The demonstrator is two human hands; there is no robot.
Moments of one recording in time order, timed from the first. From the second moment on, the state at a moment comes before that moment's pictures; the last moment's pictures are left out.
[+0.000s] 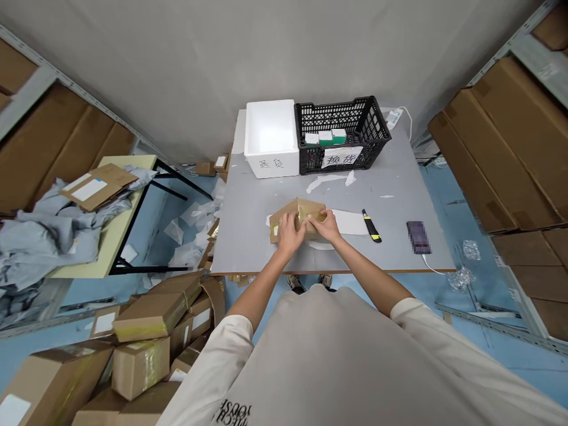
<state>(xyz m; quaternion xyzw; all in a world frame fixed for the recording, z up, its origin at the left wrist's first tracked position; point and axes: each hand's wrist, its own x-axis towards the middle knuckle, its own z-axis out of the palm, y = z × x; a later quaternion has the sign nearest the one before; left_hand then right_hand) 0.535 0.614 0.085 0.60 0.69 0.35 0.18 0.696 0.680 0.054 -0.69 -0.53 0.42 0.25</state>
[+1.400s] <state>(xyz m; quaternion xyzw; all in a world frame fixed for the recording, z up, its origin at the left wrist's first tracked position) 0.502 0.623 0.073 0.54 0.75 0.34 0.15 0.718 0.704 0.033 -0.67 -0.58 0.41 0.22</state>
